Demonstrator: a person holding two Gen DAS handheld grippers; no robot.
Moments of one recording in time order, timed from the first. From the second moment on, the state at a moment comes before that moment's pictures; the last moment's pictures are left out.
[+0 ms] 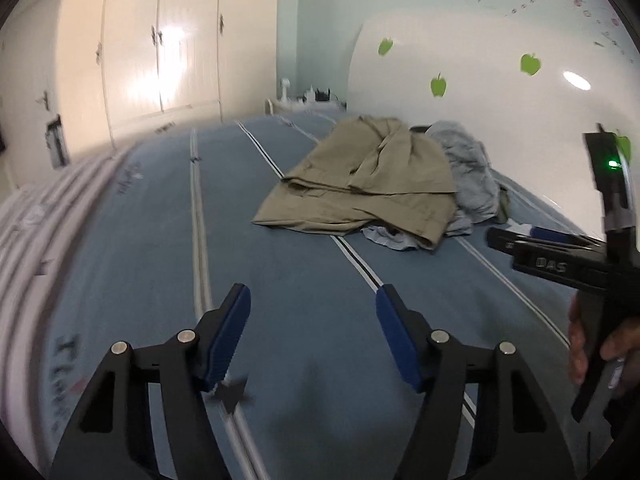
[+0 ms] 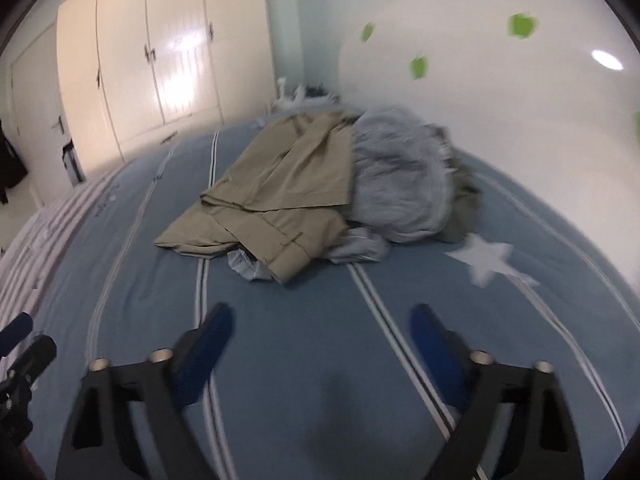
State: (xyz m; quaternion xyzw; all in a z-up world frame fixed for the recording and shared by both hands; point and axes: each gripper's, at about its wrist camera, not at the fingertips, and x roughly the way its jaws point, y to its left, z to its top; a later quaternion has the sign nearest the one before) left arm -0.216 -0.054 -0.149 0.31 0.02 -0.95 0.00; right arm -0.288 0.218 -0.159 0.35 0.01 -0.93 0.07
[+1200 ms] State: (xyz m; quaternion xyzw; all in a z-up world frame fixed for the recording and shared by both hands) left arm -0.371 -0.090 -0.171 0.34 0.04 -0.94 -0.03; right arm -0.353 0.177 -0.156 0.36 -0.01 -0.91 0.20
